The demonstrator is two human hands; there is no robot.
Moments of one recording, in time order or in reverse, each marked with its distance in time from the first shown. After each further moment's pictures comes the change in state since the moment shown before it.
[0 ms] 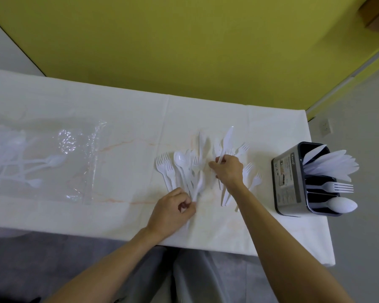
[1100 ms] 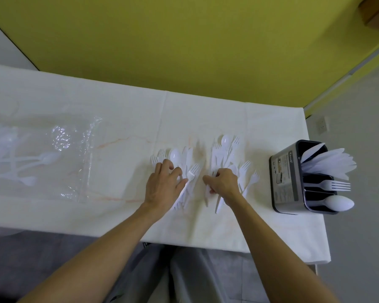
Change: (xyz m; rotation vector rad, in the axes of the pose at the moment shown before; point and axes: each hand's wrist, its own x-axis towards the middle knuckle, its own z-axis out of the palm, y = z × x) left_hand 0.051 -0.016 -0.010 0.575 0.207 0.094; right_hand -0.022 0.022 0.003 -0.028 -0.162 0.103
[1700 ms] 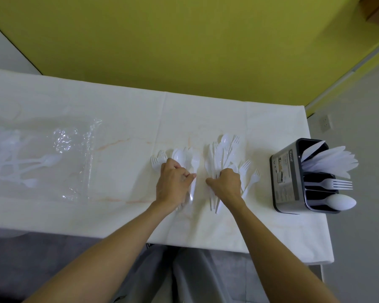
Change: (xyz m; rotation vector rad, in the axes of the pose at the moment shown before) left_hand 0.016 0.031 0.001 -0.376 -0.140 -0.327; right_hand 0.000 0.006 0.003 -0.224 0.117 -0.034
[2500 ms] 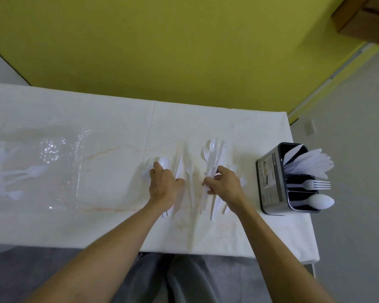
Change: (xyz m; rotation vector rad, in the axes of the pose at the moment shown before) left_hand 0.016 0.017 0.003 0.184 -0.078 -0.194; right_hand -0.012 0.008 -0.042 0.431 -0.115 -0.095
